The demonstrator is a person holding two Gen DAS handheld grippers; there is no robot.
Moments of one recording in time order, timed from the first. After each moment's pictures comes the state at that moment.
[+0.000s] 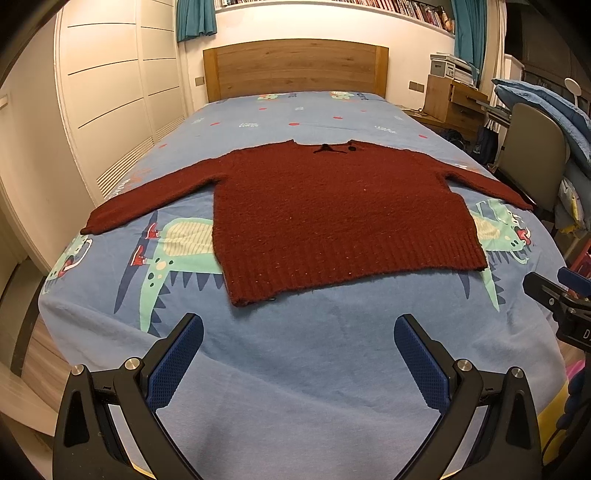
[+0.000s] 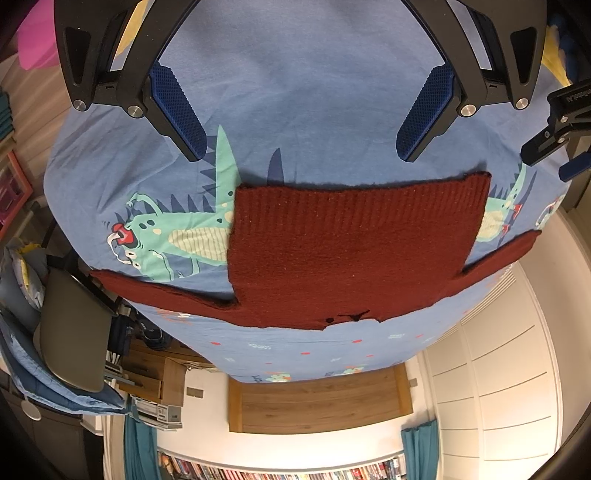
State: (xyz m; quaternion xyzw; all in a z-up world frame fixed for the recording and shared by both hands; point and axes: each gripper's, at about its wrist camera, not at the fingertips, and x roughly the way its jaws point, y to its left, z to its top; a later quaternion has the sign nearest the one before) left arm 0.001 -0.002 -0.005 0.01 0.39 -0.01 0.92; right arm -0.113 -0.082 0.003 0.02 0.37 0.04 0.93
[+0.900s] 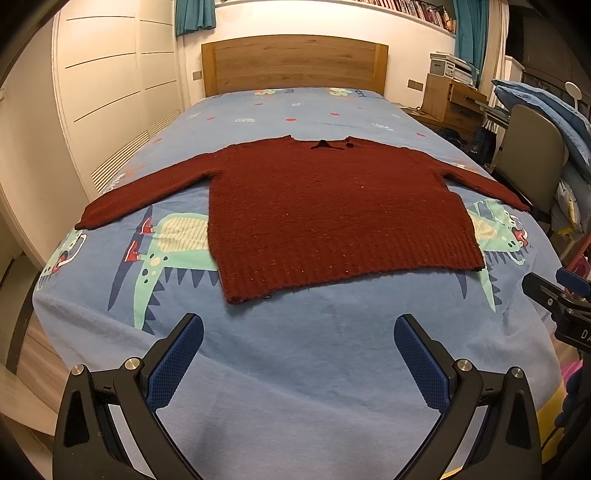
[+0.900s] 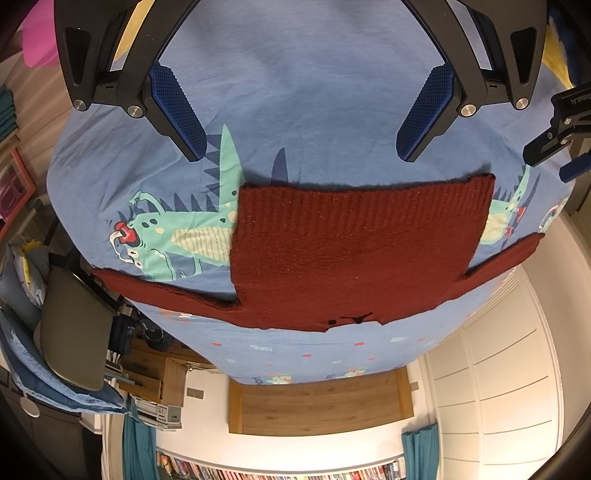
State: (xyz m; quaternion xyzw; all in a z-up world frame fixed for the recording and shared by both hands) left arm 0.005 0.001 -0.004 0.00 0.40 -0.02 0.92; right arm -0.109 -0.083 0.005 0.01 0.38 0.04 0.92
